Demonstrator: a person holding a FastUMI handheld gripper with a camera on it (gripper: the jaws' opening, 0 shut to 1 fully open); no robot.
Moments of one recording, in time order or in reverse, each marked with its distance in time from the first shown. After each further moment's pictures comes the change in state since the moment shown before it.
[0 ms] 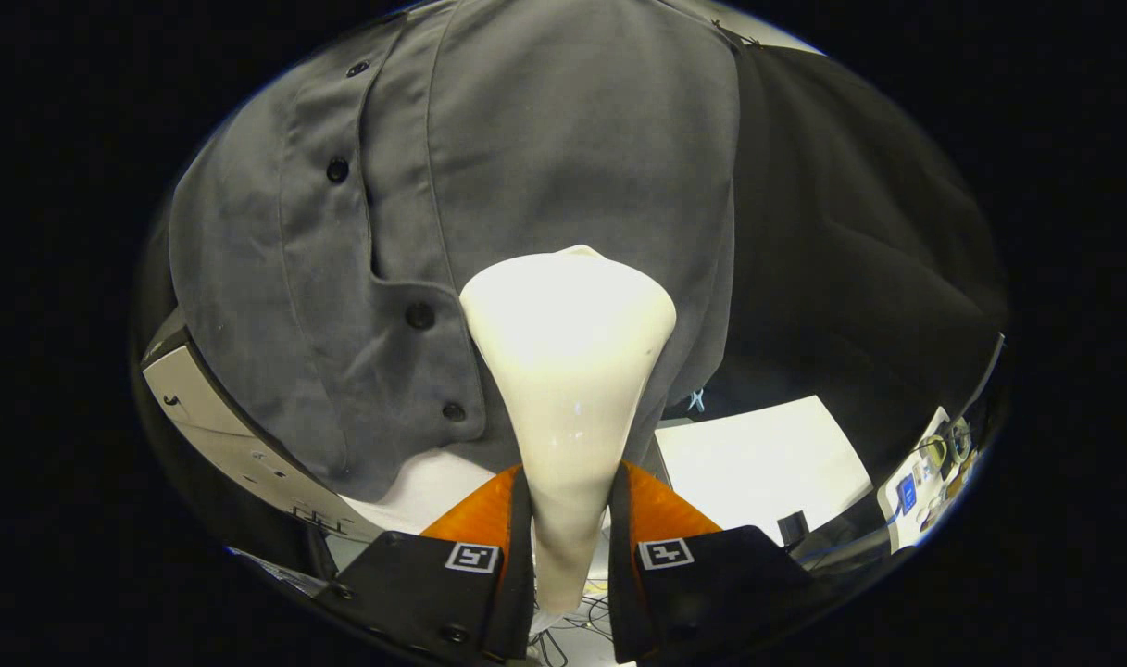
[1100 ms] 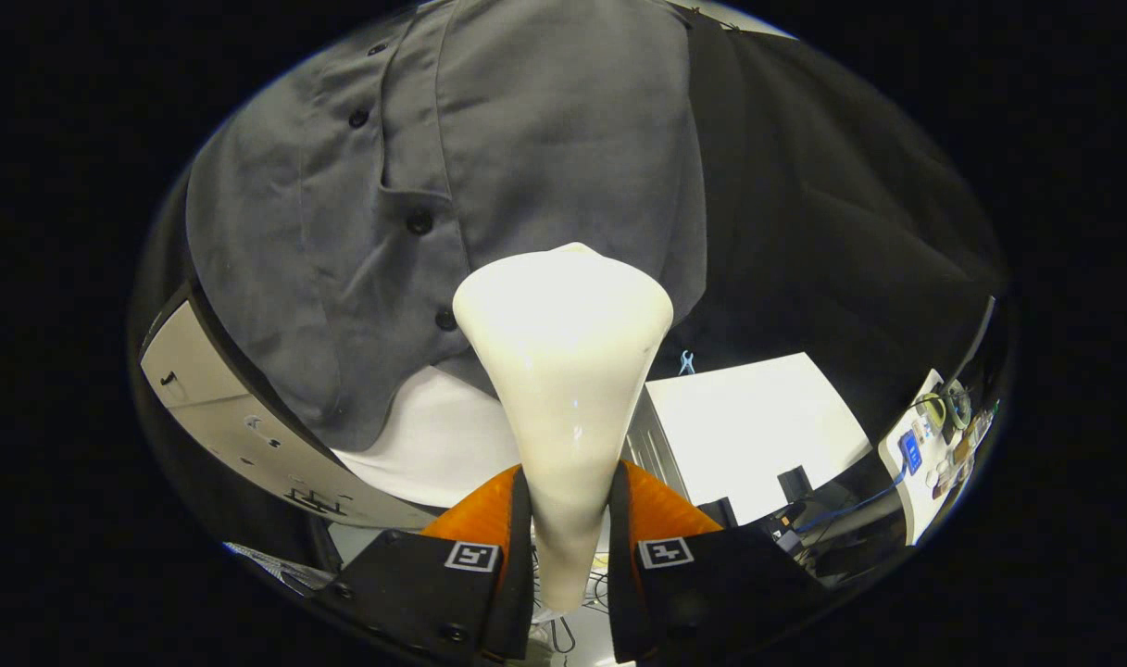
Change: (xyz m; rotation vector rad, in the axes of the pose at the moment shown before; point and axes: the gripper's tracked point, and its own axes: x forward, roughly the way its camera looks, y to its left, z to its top) arm -0.043 -0.004 -0.043 0.056 0.029 -0.035
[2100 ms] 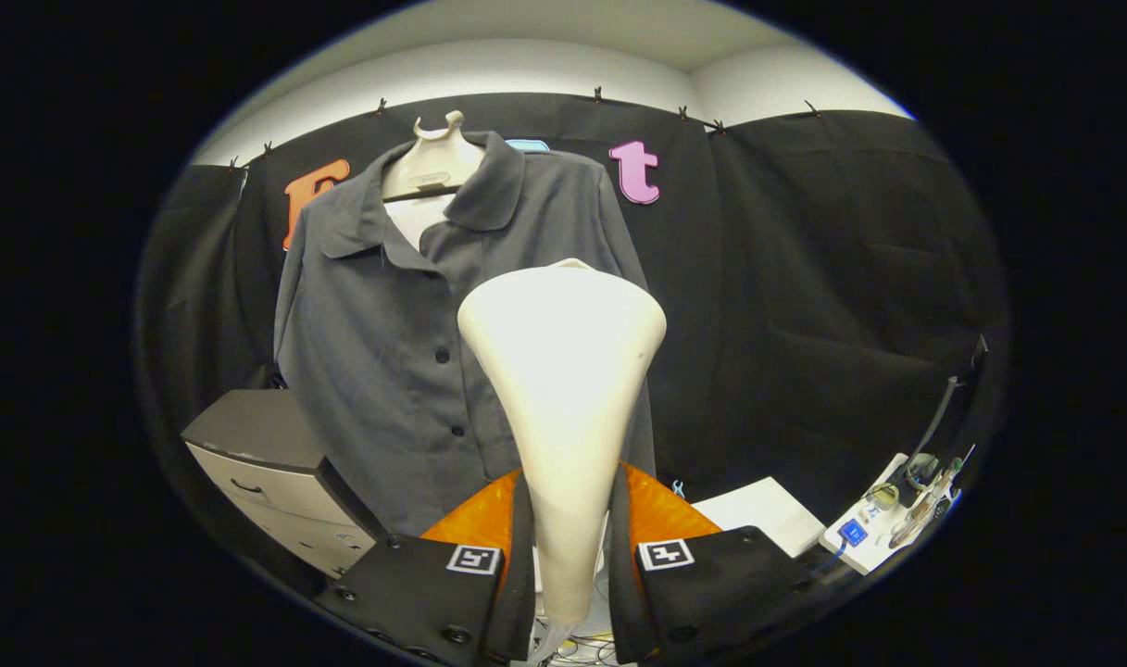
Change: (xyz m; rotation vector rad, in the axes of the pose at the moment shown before) arm -0.192 0.017 0.200 -0.022 -0.439 0.023
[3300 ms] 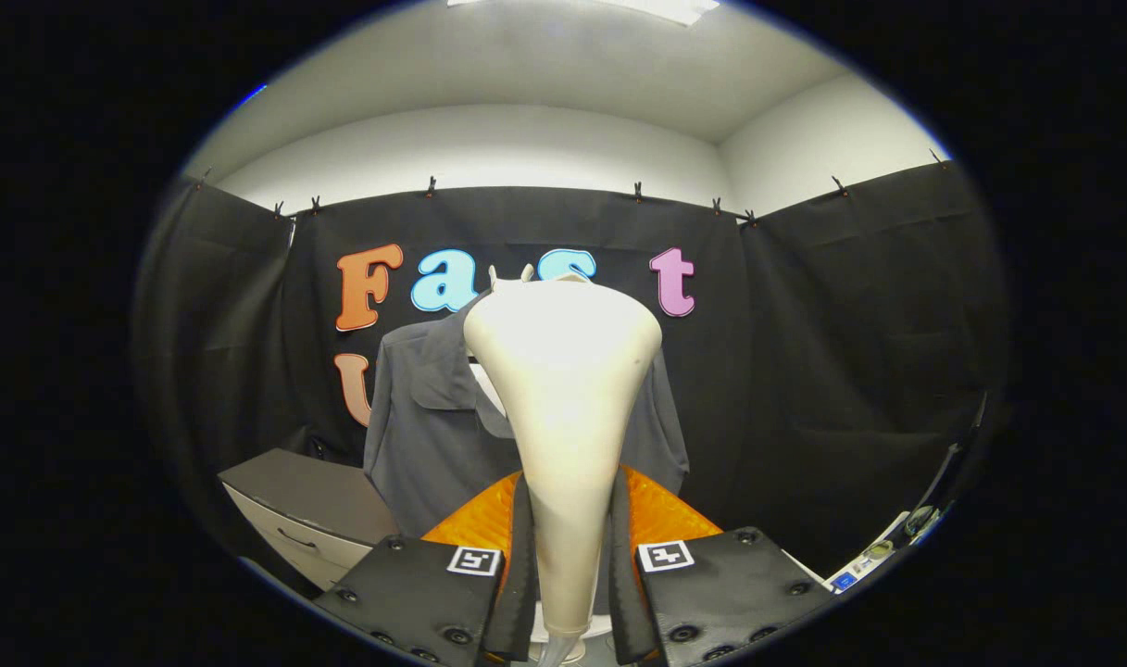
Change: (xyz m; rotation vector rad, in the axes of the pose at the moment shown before) arm -0.083 0.054 0.139 -0.038 -0.277 0.106
